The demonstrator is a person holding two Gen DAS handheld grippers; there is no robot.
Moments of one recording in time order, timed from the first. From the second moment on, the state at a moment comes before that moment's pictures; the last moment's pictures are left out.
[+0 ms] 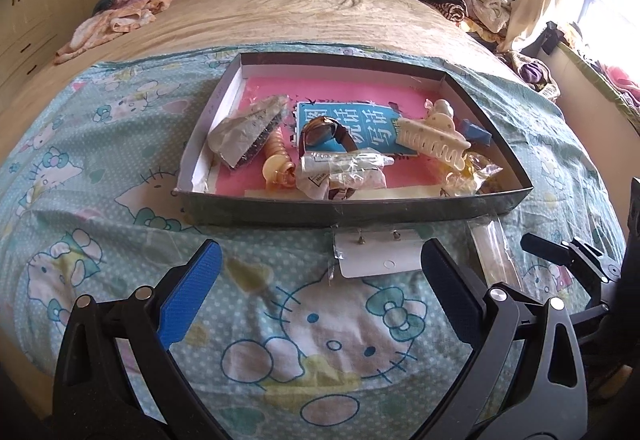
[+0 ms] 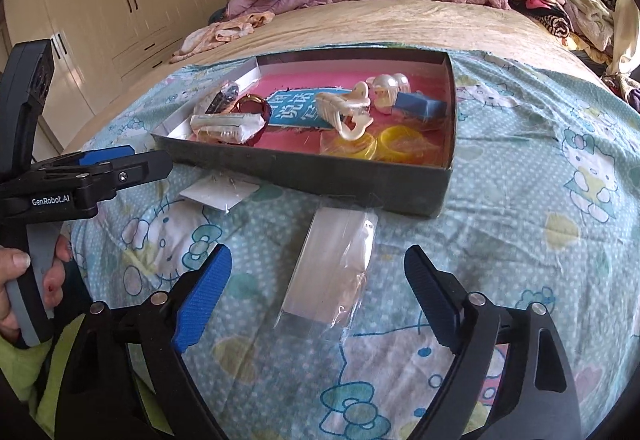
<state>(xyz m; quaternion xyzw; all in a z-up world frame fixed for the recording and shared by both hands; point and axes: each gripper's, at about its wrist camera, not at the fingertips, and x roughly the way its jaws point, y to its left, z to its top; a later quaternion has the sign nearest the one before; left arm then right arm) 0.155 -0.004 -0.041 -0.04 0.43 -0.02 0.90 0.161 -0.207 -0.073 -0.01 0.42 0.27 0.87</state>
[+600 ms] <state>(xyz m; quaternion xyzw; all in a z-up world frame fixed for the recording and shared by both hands) 0.180 -0.037 -0.084 -0.06 0.48 -0.04 0.87 0.164 -0.222 -0.085 0.01 0.42 0.30 0.86</state>
